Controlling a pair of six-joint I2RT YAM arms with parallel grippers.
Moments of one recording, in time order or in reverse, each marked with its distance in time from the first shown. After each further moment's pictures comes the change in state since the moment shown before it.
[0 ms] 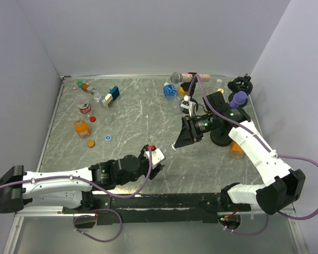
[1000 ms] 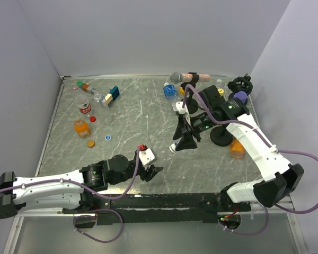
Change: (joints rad) left arm 0.034 -0.133 -0.069 0.044 0.137 -0.036; right arm 0.078 0.074 0.200 -0.242 -0.127 -0.938
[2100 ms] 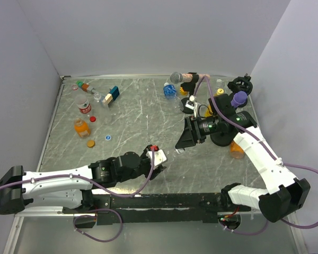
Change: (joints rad) left arm -0.001 0.141 0.105 -0.082 -0.010 0.090; right arm -0.108 -0.151 -0.238 0.270 0.101 1.001
